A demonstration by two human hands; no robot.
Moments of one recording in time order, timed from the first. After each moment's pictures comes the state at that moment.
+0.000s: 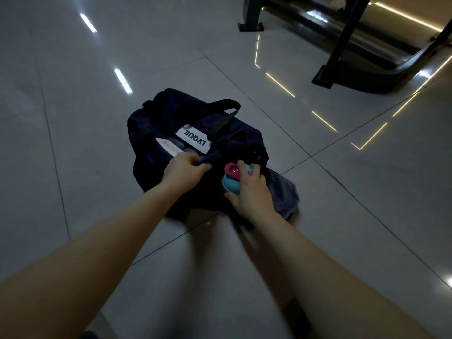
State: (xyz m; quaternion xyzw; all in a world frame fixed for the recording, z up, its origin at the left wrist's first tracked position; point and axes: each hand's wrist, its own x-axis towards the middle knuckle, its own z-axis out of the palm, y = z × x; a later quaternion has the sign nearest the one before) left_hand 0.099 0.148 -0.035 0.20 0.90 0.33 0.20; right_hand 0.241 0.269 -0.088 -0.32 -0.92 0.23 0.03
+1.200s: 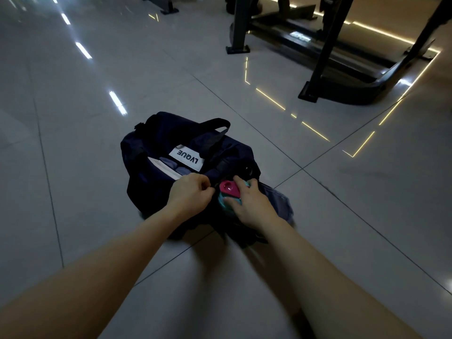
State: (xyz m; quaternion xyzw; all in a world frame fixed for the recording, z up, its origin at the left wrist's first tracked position) left_hand 0.115 0.167 -0.040 0.37 0.90 0.21 0.10; right_hand 0.247 0.298 -0.075 -0.29 -0.91 0.30 -0.02
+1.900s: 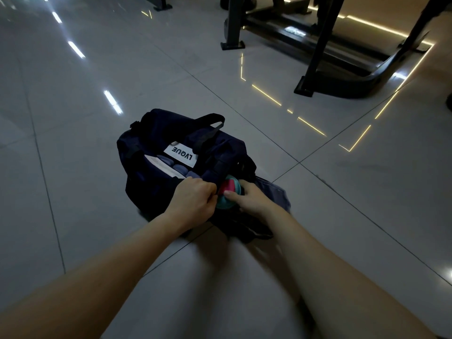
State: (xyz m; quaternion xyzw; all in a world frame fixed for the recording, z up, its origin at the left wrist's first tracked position) left_hand 0.133 0.154 -0.041 0.56 0.81 0.14 -0.06; right_hand 0.243 0.307 -0.087 -0.32 -0.76 0.57 -0.02
